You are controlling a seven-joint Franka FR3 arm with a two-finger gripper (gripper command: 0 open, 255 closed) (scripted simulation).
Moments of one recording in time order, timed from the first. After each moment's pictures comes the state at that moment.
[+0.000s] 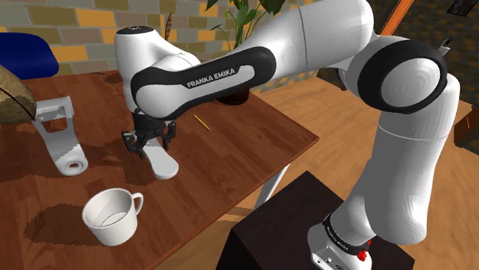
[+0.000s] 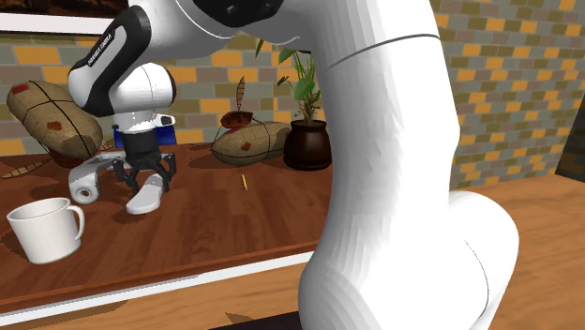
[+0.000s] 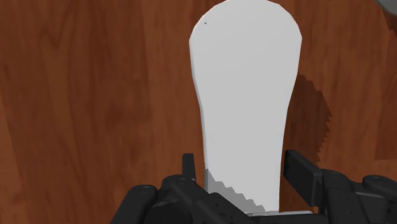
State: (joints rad) arm 0.39 0.40 0.30 -1.69 -0.14 2.05 0.71
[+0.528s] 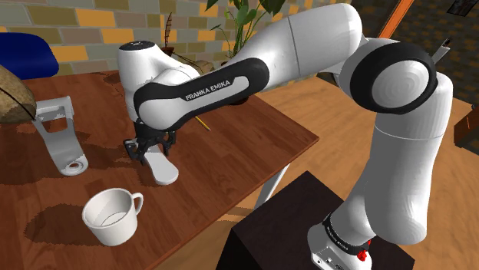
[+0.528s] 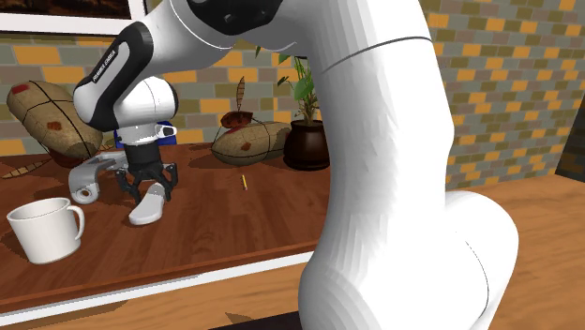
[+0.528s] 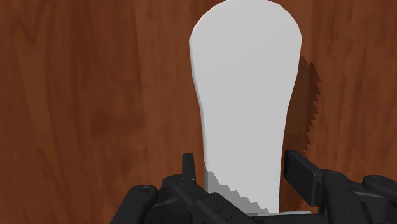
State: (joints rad) arm 0.39 0.43 0.30 -1.72 -0.15 2.11 0.72
